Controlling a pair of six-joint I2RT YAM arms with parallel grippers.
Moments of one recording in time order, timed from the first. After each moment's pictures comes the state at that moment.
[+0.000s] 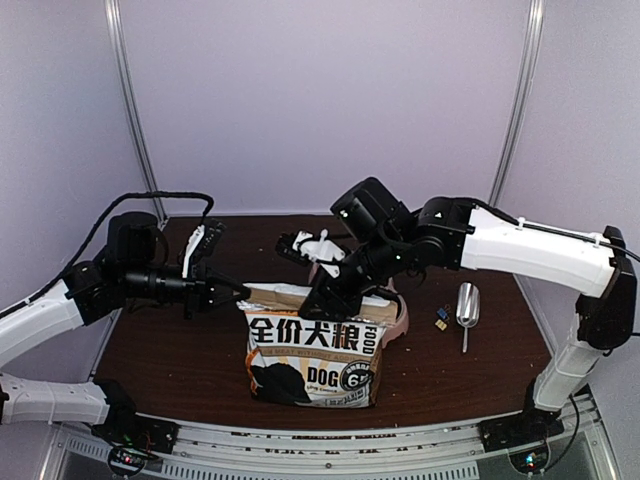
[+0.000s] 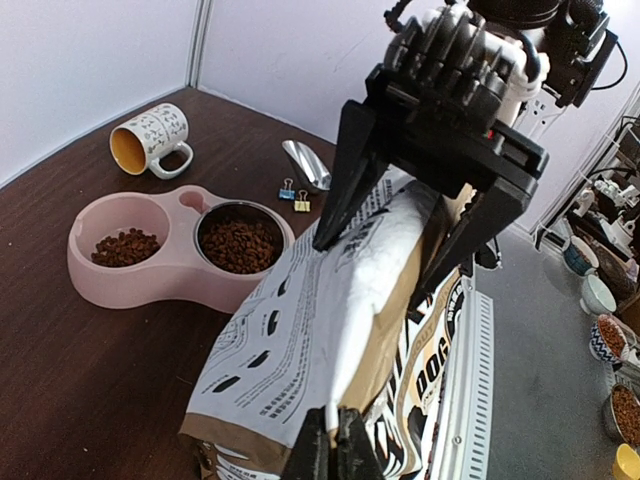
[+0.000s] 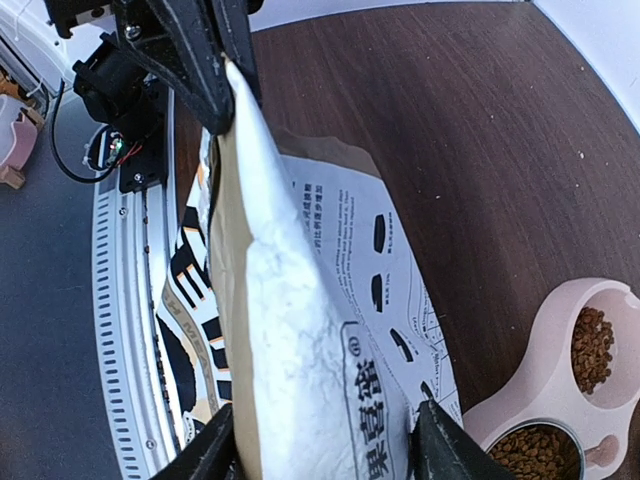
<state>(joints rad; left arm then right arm) -0.64 0.94 0.78 -0.25 0.68 -0.05 1.08 1.68 1.60 -0.71 -0.19 -0.13</state>
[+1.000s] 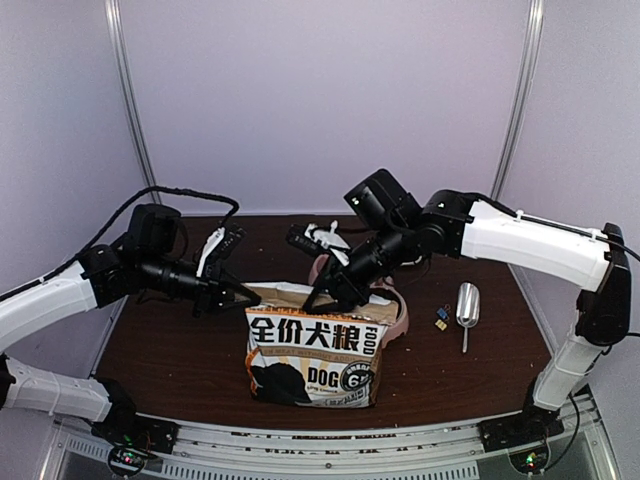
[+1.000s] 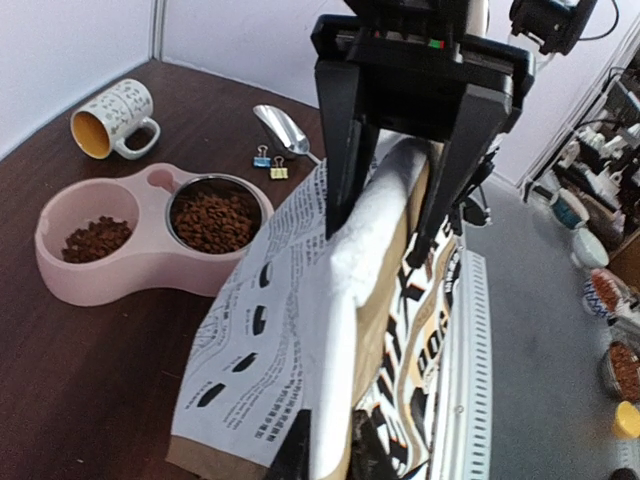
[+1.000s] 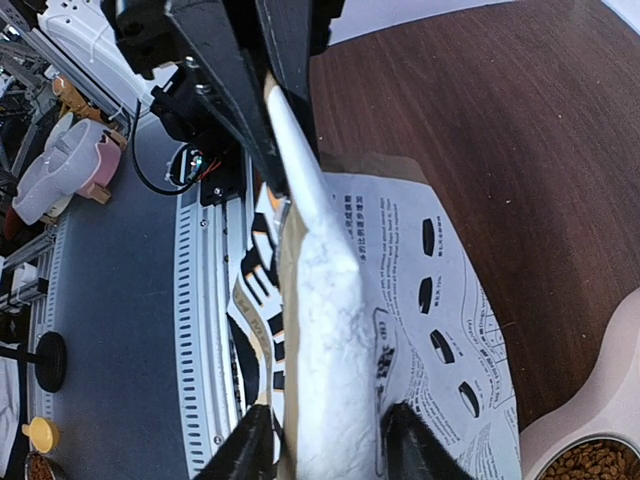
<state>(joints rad) -0.66 1.08 0.88 -0.37 0.74 0.07 0.98 1.68 1.58 -0.70 -0.51 -0.09</state>
